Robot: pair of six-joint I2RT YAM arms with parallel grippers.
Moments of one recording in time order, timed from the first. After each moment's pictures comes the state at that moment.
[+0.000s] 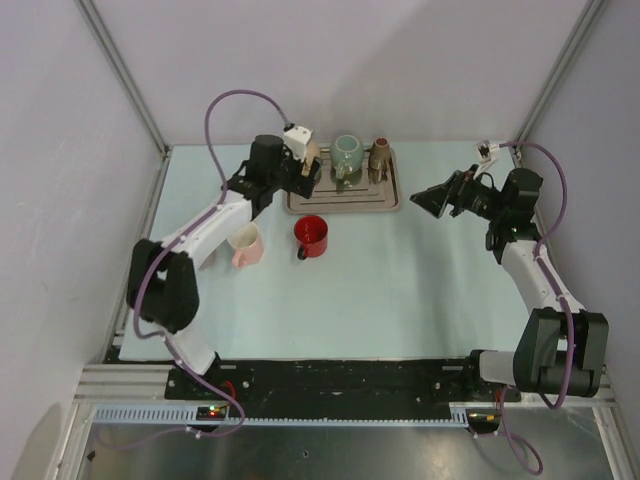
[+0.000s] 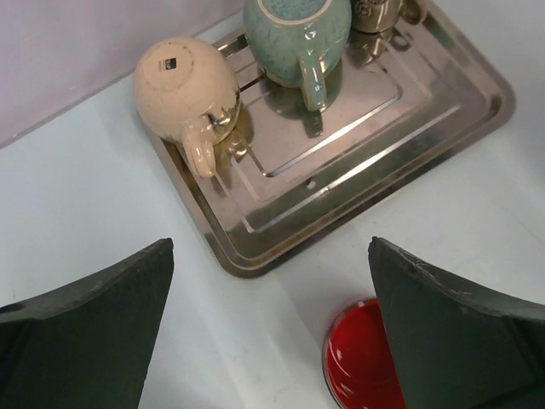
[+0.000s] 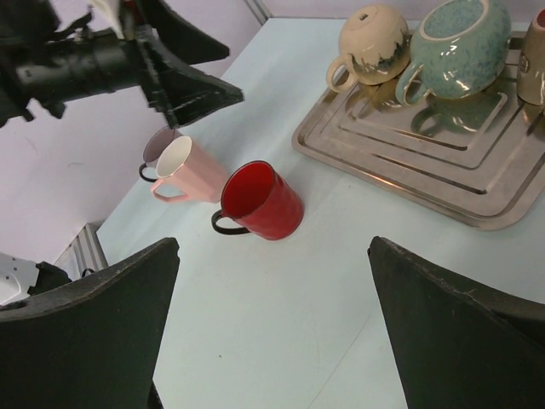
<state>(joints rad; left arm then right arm) -0.42 1.67 1.35 -0.13 0.03 0.12 -0.08 1.30 0.88 0.30 -0.98 0.44</state>
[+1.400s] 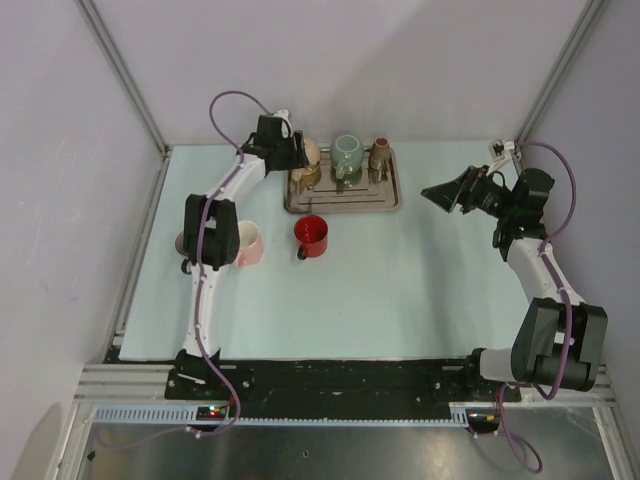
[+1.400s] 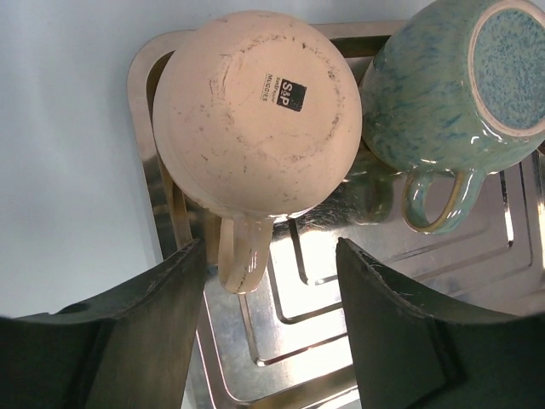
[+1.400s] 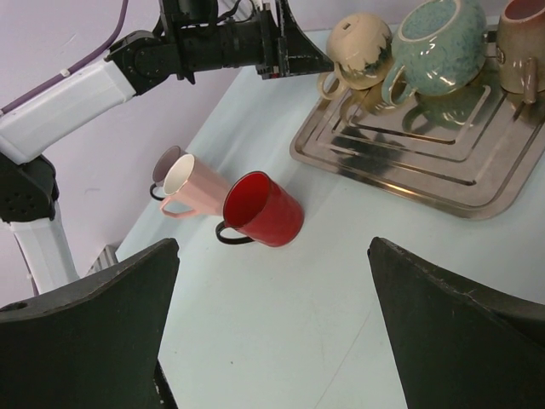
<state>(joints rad) -0.25 2.41 2.13 -0.37 0.14 -0.29 -0.16 1.34 0.88 0.36 -1.02 0.54</state>
